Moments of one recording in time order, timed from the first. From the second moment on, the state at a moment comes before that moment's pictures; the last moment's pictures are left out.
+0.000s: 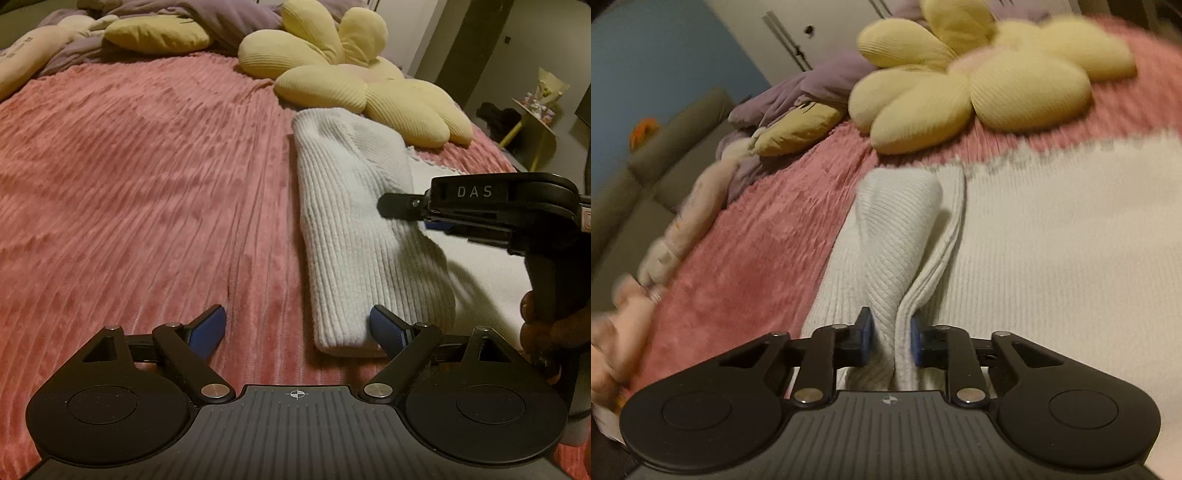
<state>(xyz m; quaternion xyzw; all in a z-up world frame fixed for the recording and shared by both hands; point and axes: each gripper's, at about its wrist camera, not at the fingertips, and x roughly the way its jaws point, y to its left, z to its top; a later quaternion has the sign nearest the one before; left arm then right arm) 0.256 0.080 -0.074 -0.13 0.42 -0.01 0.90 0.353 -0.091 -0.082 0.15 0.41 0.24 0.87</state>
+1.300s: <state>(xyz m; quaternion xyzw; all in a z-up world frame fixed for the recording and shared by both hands) 0.276 0.007 -0.058 -0.08 0.42 -0.05 0.90 0.330 -0.183 -0.063 0.07 0.33 0.14 0.93</state>
